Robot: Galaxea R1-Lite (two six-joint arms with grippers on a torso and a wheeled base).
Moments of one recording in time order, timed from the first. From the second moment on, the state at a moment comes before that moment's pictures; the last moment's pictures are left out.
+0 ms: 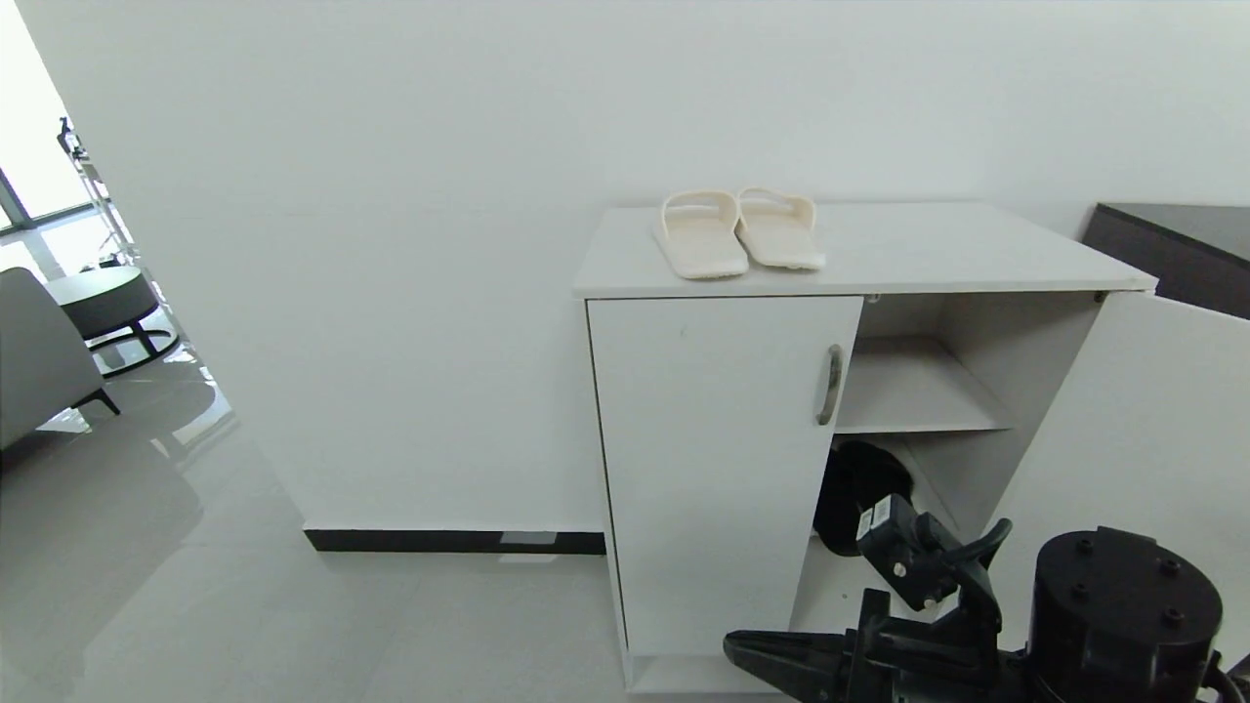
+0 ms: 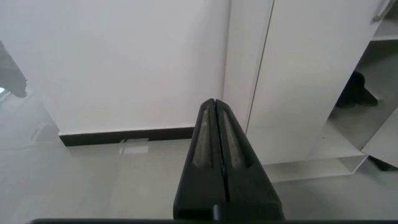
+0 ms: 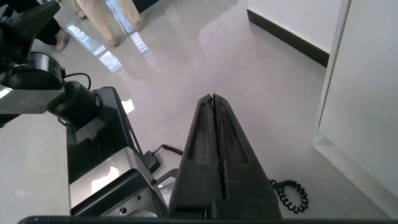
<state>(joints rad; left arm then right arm) 0.00 0.00 0.00 0.00 -0.07 0.01 0.90 1.71 -0.33 -1.18 0.27 0.28</state>
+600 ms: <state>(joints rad) 0.00 0.00 0.00 0.00 -0.07 0.01 0.90 1.72 -0.33 -1.18 0.27 0.28</state>
